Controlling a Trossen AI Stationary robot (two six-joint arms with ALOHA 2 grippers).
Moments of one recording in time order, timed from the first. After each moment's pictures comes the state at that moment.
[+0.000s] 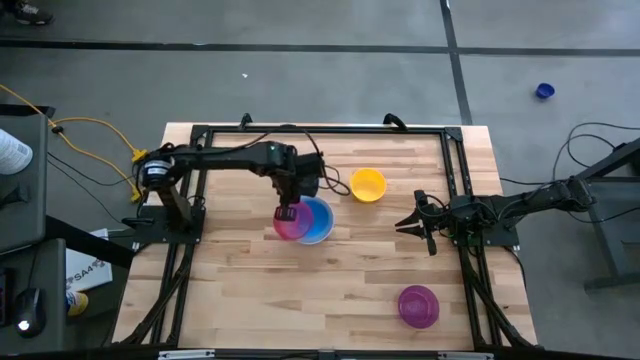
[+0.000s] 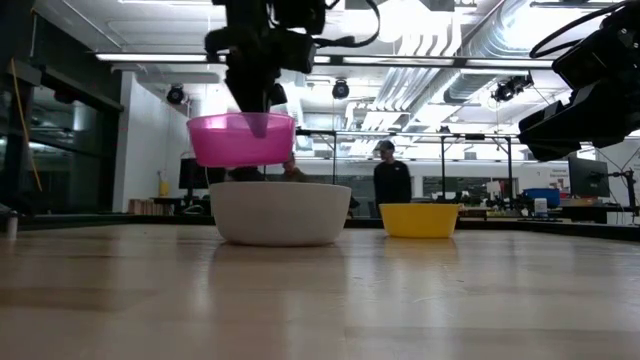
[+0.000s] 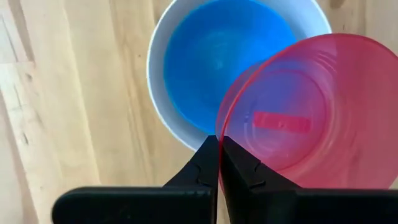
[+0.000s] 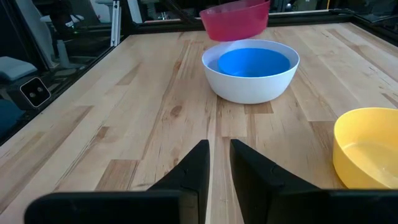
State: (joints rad) left arm 0.17 1.75 1.57 -1.13 0.07 0.24; right arm 0.15 0.32 0.01 0.03 0.02 0.10
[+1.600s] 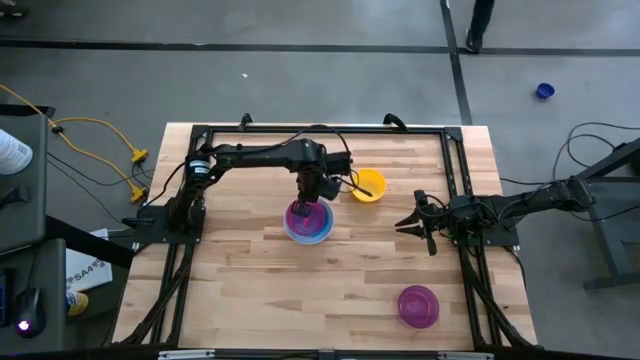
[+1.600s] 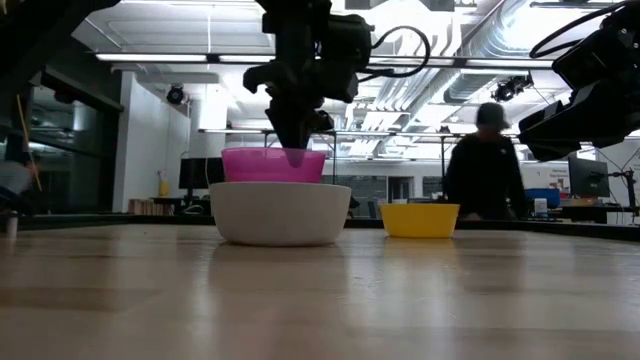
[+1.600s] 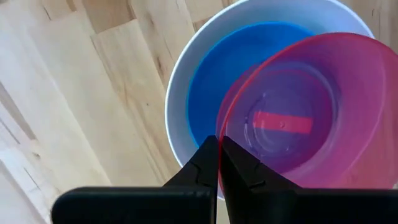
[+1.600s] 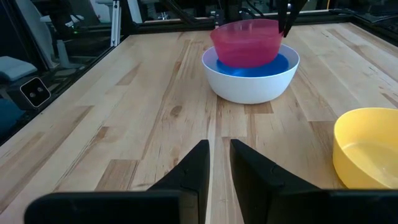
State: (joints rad) left arm 0.19 2.07 1.88 -1.26 0.09 0.51; right arm 0.15 0.32 0.01 0.03 0.02 0.10
